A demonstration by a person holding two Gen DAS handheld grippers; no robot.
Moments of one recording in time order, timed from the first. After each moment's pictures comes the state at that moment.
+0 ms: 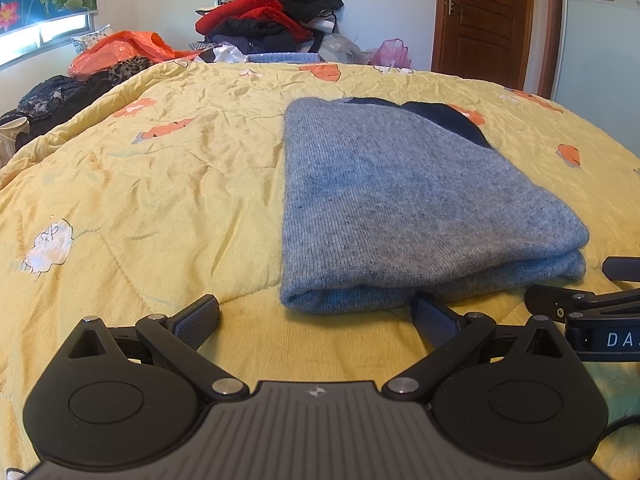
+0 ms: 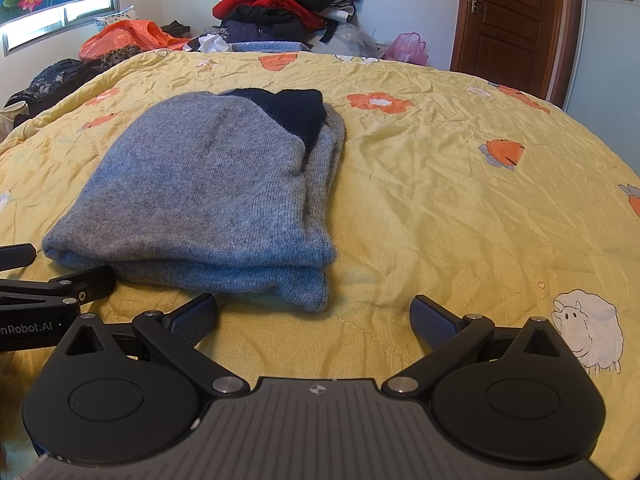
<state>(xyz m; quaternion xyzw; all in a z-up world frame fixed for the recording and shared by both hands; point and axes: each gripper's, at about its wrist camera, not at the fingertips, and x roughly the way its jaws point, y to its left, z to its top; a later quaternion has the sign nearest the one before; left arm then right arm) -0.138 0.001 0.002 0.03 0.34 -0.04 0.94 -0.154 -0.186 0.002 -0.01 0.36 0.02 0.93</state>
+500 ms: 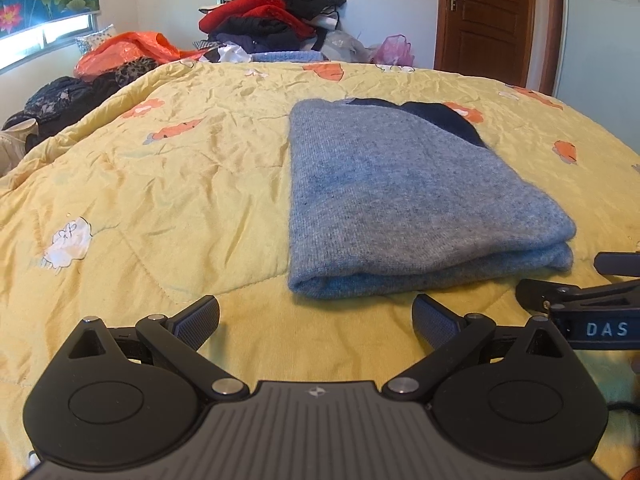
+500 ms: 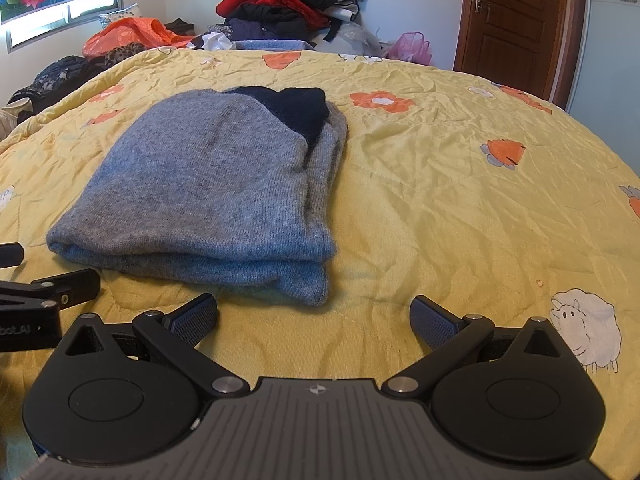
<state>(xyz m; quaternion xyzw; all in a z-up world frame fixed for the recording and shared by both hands) -0.156 0.002 0.015 0.04 0.34 -0.04 0.94 -0.158 -0.186 0.003 -0.01 0.37 0.02 0.93</state>
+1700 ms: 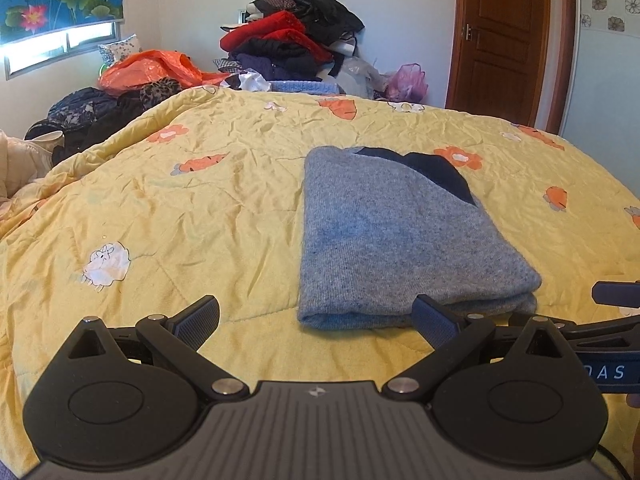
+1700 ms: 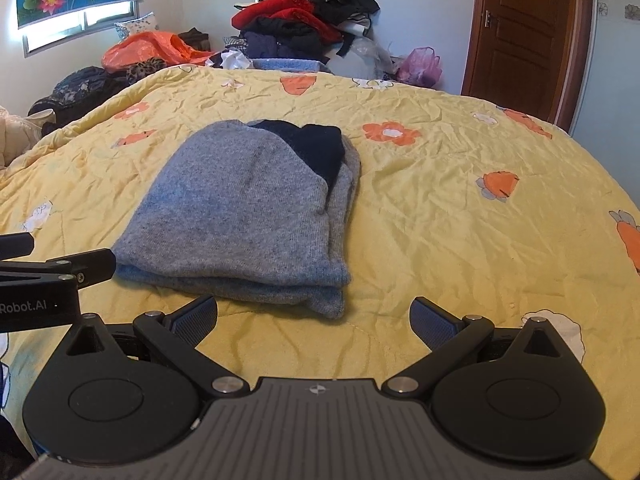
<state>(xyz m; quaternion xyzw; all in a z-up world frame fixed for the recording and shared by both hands) -0.180 0.004 0.064 0.01 0.31 -0.02 0.95 -0.185 -0.179 0.052 -0.01 0.35 0.04 0.93</state>
